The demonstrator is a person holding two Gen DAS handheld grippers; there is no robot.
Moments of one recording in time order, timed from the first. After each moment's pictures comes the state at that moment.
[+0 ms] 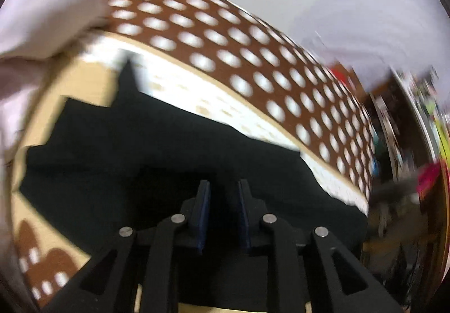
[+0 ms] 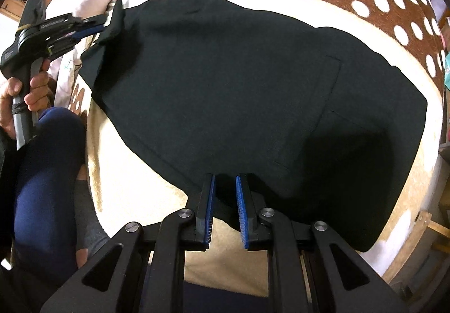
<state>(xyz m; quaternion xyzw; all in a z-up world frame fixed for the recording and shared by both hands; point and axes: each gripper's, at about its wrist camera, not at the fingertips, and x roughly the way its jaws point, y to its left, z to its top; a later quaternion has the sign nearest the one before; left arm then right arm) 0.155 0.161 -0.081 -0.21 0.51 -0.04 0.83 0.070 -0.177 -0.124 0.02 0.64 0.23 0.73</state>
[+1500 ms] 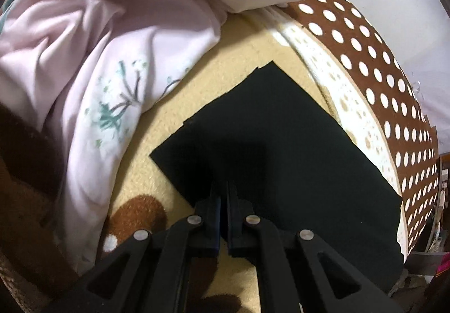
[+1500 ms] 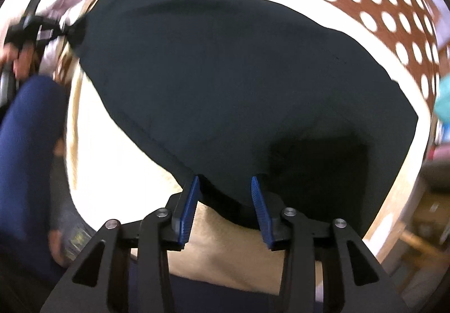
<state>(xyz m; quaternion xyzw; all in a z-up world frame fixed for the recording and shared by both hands) 0.131 0.281 -0.127 -0.25 0.57 0.17 0.77 0.056 -0.151 -0.128 -0.10 0.64 0.22 0.73</state>
